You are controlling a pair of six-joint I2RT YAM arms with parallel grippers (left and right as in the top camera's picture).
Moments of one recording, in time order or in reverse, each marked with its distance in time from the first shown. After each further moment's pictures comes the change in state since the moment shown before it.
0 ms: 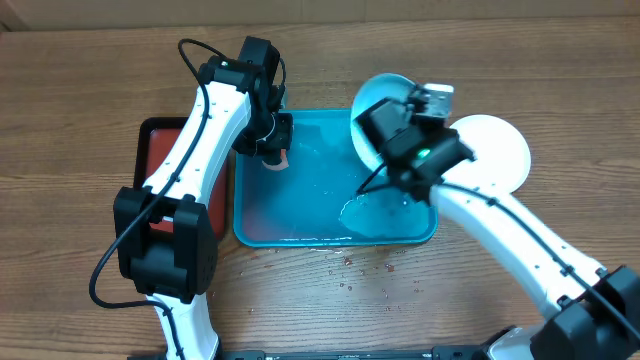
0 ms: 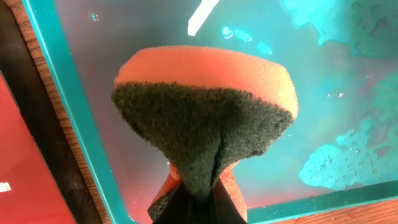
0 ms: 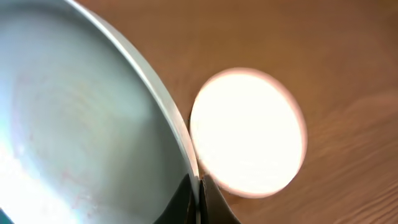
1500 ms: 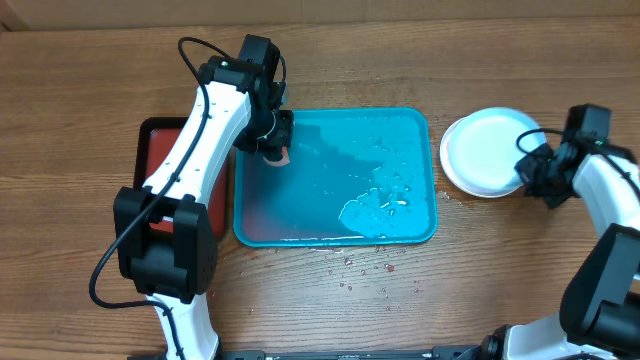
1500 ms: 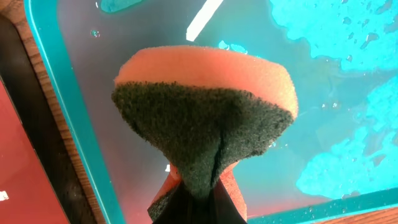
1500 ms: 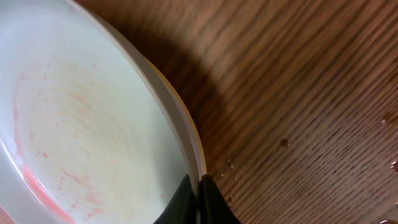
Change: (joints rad) left arm 0.000 0.000 0.000 0.033 0.000 0.000; right arm -0.882 0.090 -0.269 0.265 -0.712 -0.040
